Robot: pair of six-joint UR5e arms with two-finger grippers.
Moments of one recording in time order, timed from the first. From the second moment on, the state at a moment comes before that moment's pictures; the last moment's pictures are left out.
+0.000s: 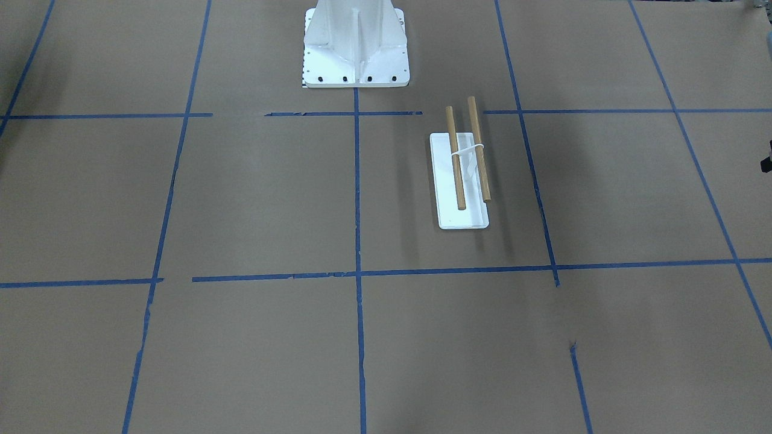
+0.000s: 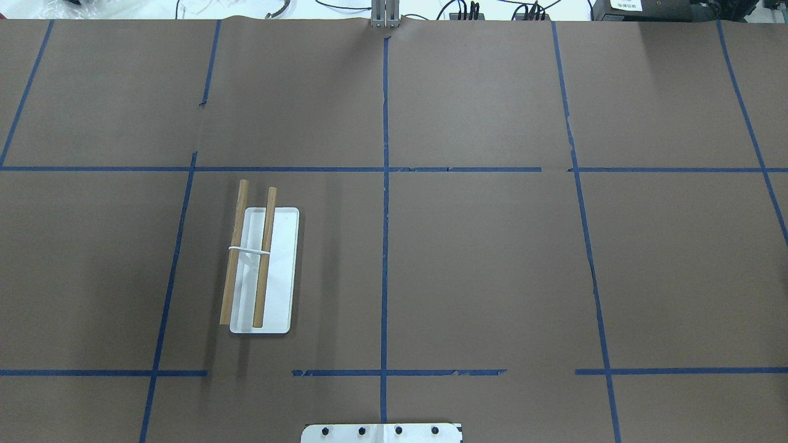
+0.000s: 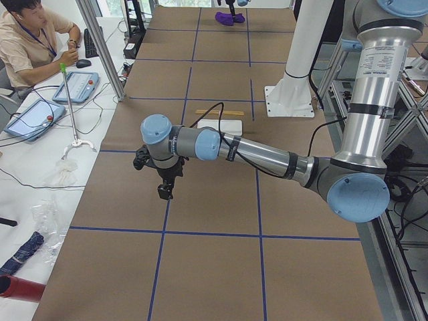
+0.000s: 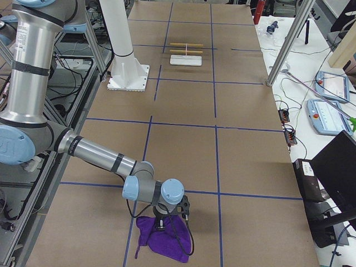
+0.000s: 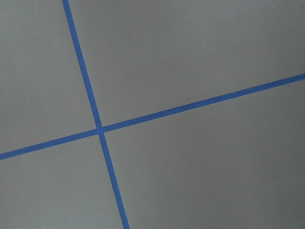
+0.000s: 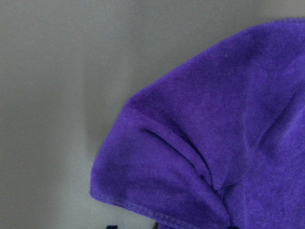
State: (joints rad) left arm -1.46 -1.69 -1.72 -1.42 -2.37 0.11; right arm 1.45 -1.80 1.37 -1.36 2.26 -0.18
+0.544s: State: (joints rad) left arm -1.46 -1.69 -1.74 -1.42 -2.37 0.11; right arm 1.45 -1.81 1.35 -1.36 2.22 -0.20
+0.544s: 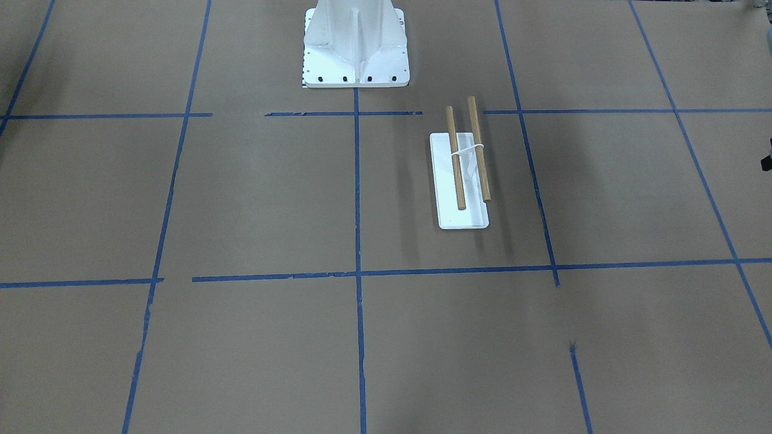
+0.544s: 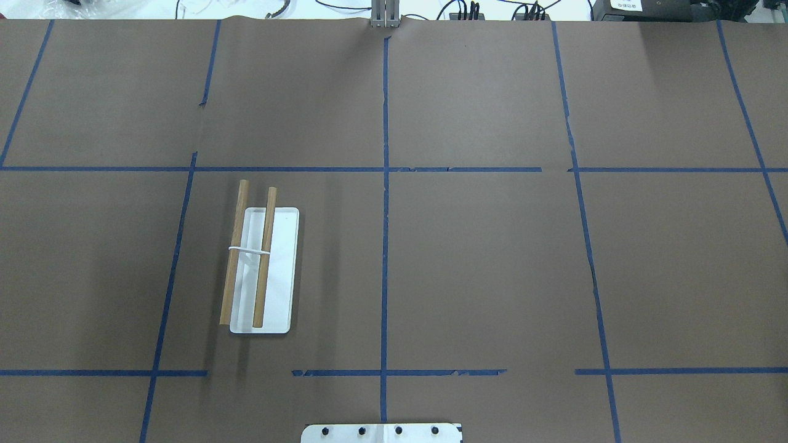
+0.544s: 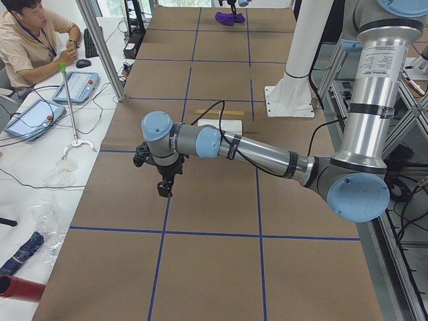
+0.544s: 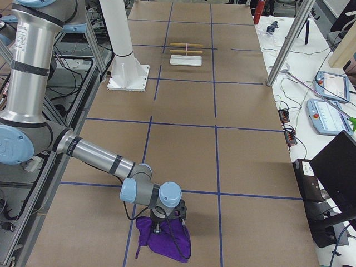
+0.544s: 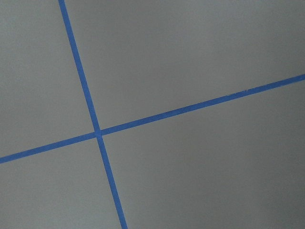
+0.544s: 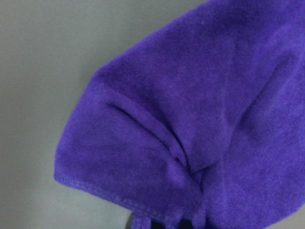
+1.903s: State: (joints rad) left arm -1.25 -1.80 -1.76 -1.97 -2.49 -0.61; right arm 1.34 -1.41 2.08 -1.86 2.49 0.52
